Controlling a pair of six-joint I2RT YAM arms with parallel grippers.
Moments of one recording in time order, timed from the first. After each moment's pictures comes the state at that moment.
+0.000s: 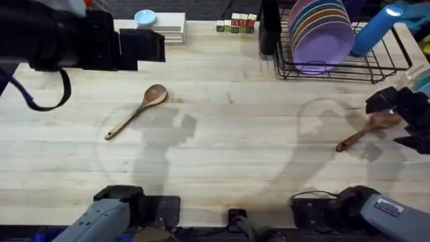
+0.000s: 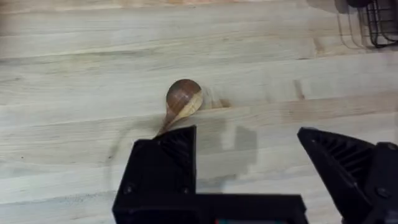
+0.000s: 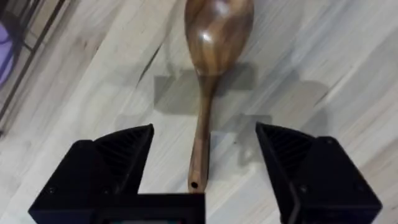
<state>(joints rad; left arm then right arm) -0.01 1.04 1.35 -1.17 0.14 0.00 -0.68 1.24 0.85 -0.80 -0.03 0.31</state>
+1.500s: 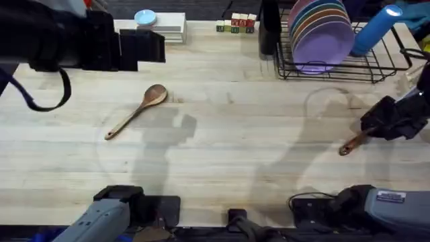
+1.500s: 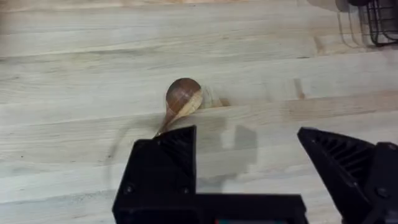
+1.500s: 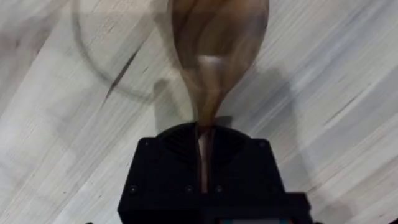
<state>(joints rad) -0.01 1.04 1.35 -1.17 0.14 0.00 -0.57 1.51 0.87 -0.74 0.11 0.31</state>
